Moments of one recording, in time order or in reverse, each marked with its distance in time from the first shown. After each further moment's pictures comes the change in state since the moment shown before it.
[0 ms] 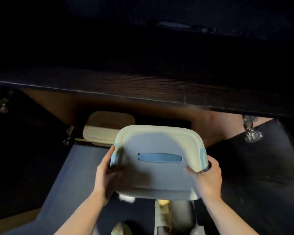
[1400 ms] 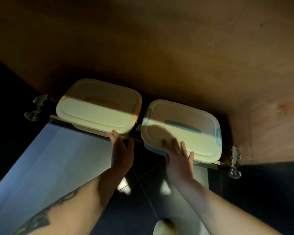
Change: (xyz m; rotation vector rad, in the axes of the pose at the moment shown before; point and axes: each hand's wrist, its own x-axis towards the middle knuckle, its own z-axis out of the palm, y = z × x) left_hand 0.248 -0.252 0.083 0.378 0.323 0.010; right_hand 0.154 0.186 0.264 -0.925 -0.463 -0.502
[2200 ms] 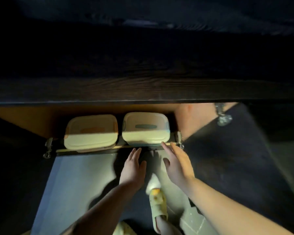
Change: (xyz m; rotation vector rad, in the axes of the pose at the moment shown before) left_hand -0.212 0.234 -0.162 0.303 -0.566 0.292; right_hand -0.224 -0.041 -0.267 0.177 0.113 0.155
